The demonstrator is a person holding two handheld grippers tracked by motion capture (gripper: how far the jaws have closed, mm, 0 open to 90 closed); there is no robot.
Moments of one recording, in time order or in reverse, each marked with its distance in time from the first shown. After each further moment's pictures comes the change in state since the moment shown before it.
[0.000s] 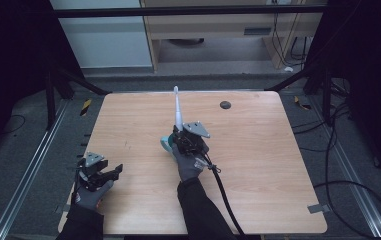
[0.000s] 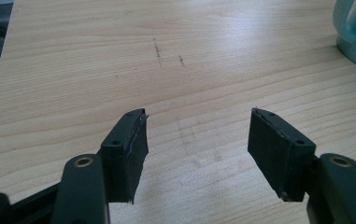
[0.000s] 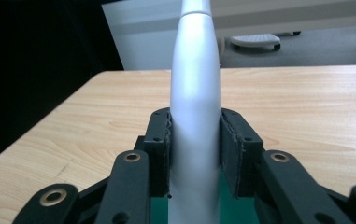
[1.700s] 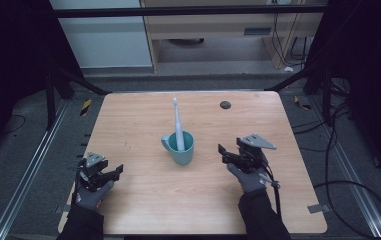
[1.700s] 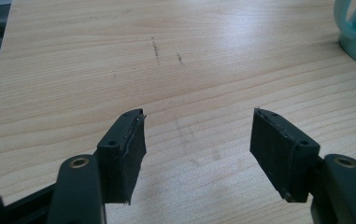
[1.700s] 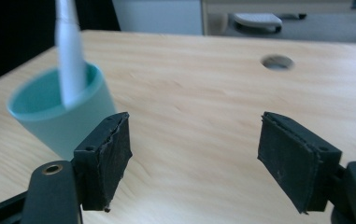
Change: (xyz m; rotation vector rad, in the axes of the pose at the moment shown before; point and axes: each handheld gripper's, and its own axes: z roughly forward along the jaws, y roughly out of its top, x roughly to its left) left arm -0.002 -0.001 0.001 0.008 0.001 0.013; right arm -0.142 -0.005 -0.111 0.111 0.065 -0.098
